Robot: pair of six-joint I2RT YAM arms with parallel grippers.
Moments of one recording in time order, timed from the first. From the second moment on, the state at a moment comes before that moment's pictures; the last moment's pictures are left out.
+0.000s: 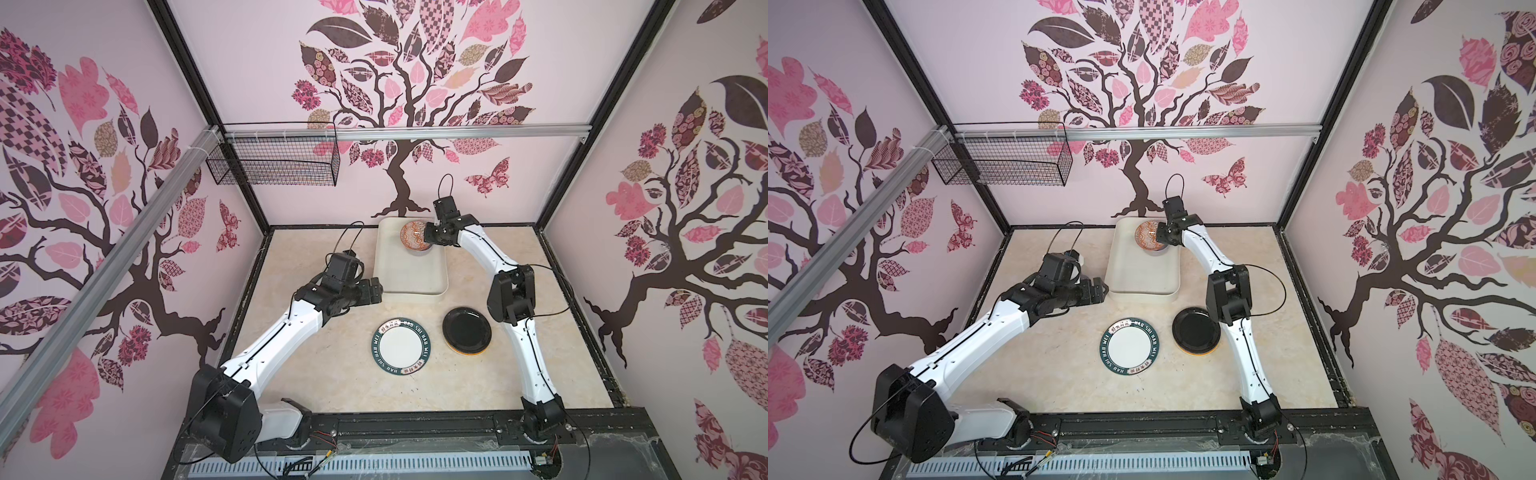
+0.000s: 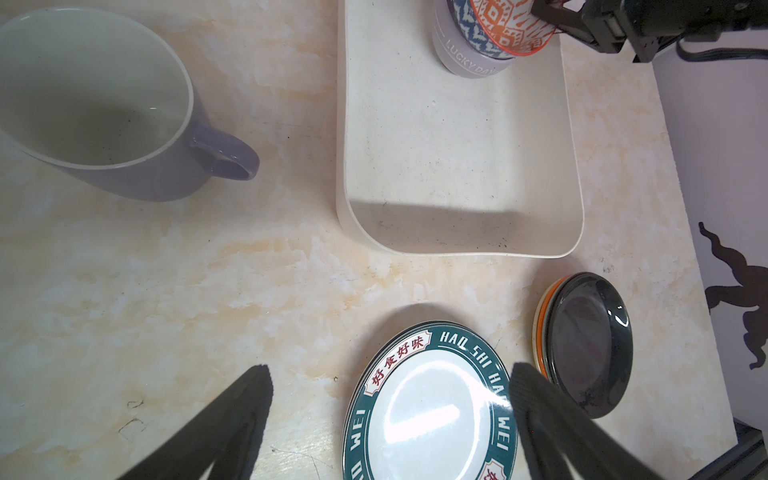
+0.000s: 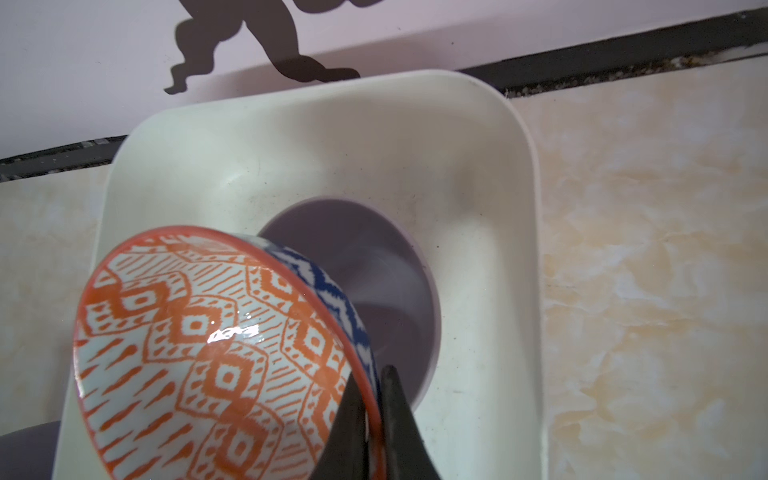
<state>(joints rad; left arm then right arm) -0.46 1.32 1.05 -0.56 0.05 -0.50 0.34 2.51 2.40 -0.76 -0.02 0.44</state>
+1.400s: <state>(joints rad) -0.46 1.13 0.94 -0.56 0.09 -0.50 0.33 1.99 1.86 -0.61 -0.04 0.41</state>
